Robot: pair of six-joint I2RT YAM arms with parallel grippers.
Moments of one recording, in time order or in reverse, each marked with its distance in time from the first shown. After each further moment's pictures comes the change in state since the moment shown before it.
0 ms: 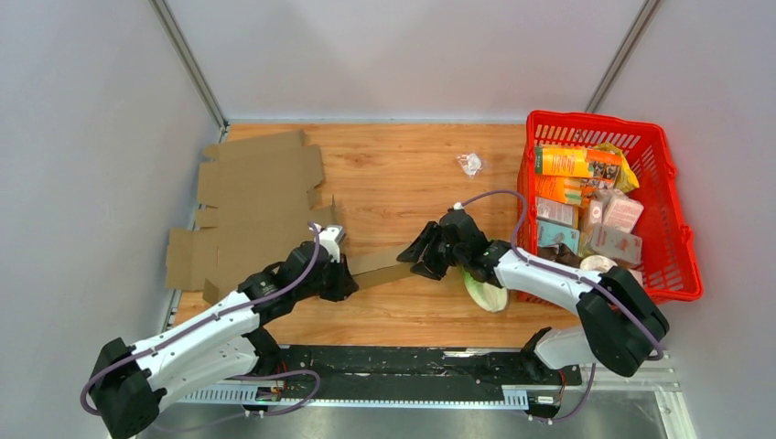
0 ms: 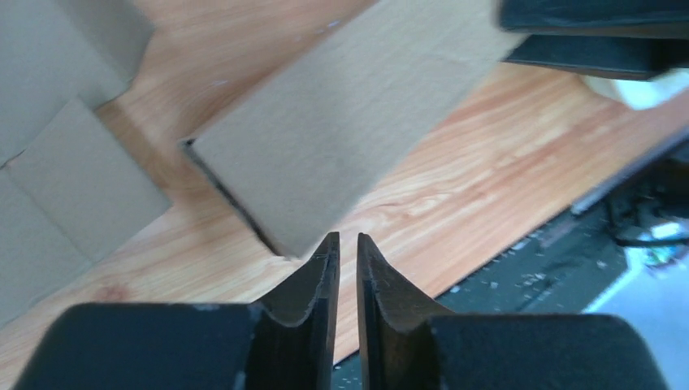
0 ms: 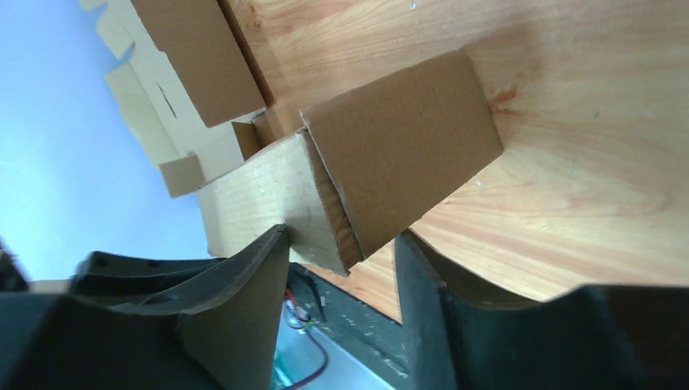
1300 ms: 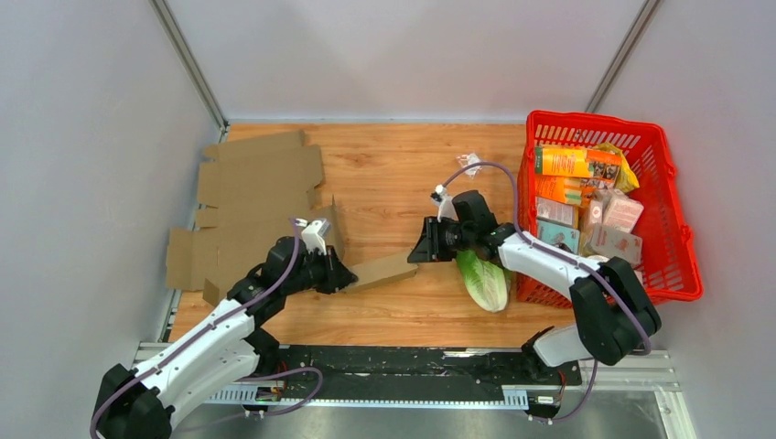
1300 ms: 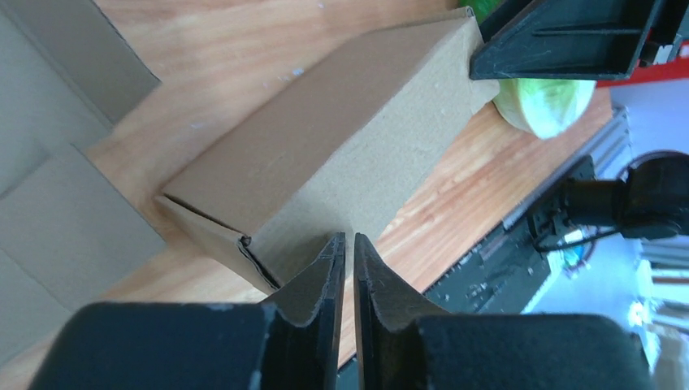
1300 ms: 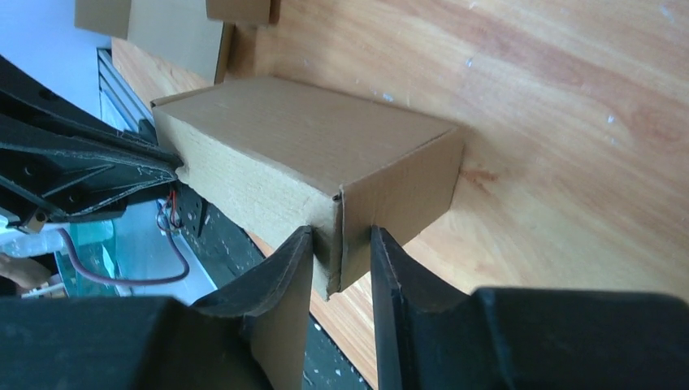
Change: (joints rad) left arm 0.203 -0.071 -0.068 0.148 0.260 0.012; right arm -0.160 0.078 0.100 -0.044 -0.352 -0.743
